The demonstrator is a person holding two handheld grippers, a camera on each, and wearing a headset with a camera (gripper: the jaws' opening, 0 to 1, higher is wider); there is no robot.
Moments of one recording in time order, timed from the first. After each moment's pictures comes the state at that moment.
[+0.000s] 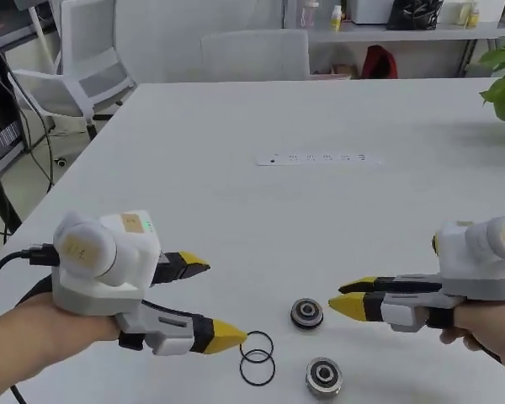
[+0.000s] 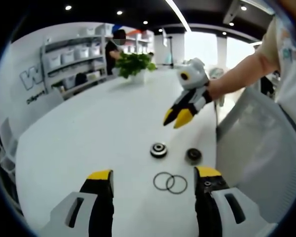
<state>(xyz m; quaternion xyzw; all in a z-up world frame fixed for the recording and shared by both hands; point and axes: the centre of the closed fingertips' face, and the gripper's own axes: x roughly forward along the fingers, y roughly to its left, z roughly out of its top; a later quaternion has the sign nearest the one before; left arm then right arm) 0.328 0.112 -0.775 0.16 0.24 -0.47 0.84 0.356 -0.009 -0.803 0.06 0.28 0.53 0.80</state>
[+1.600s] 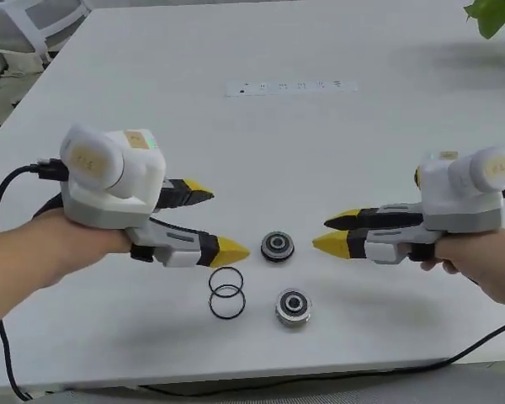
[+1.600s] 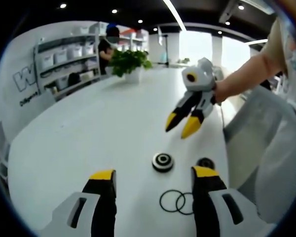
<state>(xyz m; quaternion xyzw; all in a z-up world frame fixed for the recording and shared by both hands) 0.362 0.067 -0.797 0.16 0.25 -0.49 0.82 0.363 -0.024 -0.826 0.00 0.26 0.54 0.80</state>
